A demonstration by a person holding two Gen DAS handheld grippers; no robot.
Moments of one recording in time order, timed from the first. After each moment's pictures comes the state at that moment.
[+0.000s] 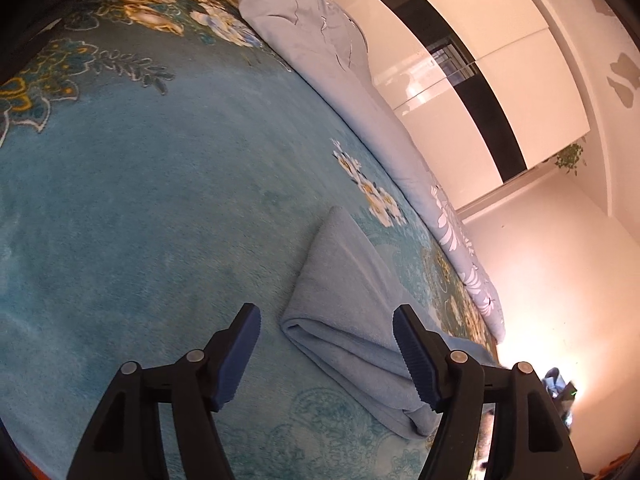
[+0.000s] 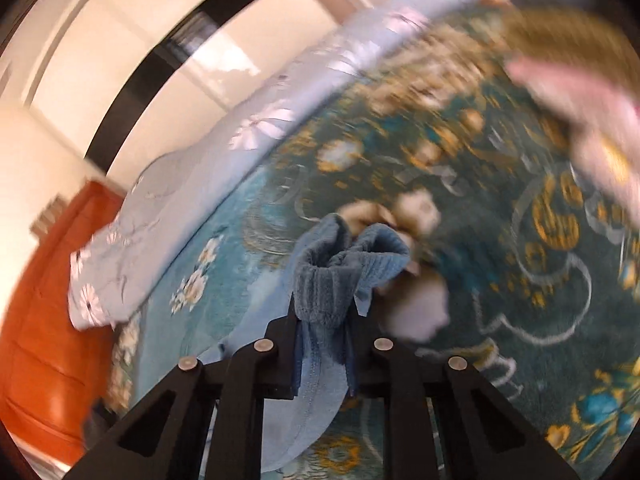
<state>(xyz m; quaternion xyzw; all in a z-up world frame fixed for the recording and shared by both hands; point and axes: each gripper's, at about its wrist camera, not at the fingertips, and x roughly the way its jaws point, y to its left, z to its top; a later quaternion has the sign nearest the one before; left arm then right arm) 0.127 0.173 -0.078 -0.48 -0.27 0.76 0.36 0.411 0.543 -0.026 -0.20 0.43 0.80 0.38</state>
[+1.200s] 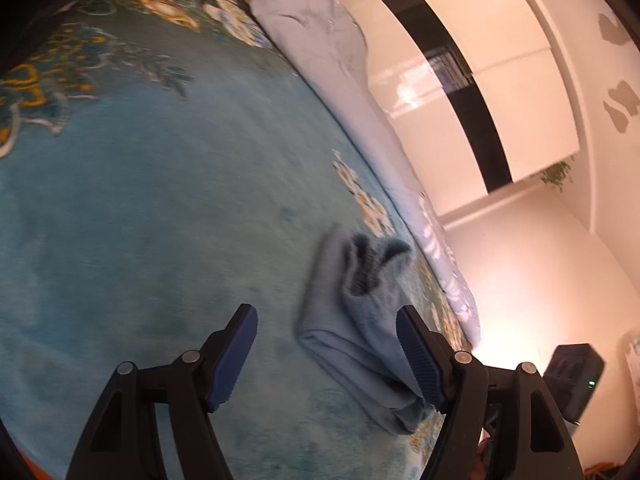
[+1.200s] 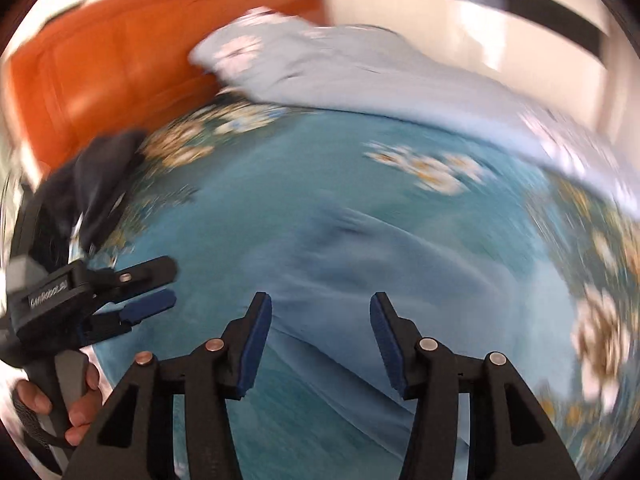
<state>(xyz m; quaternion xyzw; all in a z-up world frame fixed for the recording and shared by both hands) 0.102 0.149 -0.081 -0.48 -0.30 0.72 0.39 0.214 0.337 -0.026 -0.40 0.11 0.90 0.15</state>
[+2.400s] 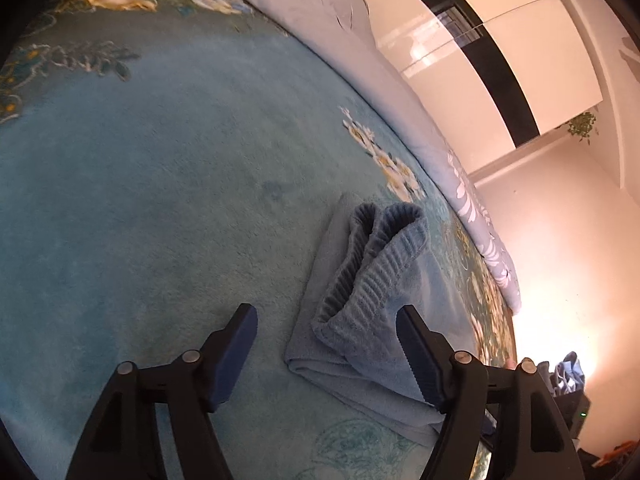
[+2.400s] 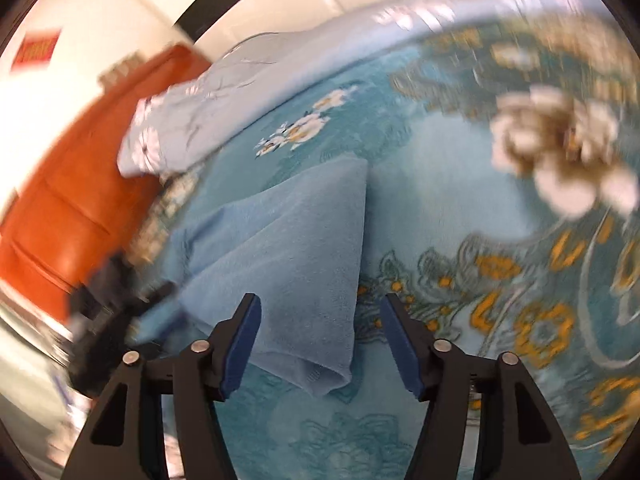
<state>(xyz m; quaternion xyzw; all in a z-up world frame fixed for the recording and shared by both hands) 0.081 0.194 -0.094 -0.53 -0.21 0.73 0.38 0.324 0.438 -0.073 -0.31 0.41 0.84 0.18</state>
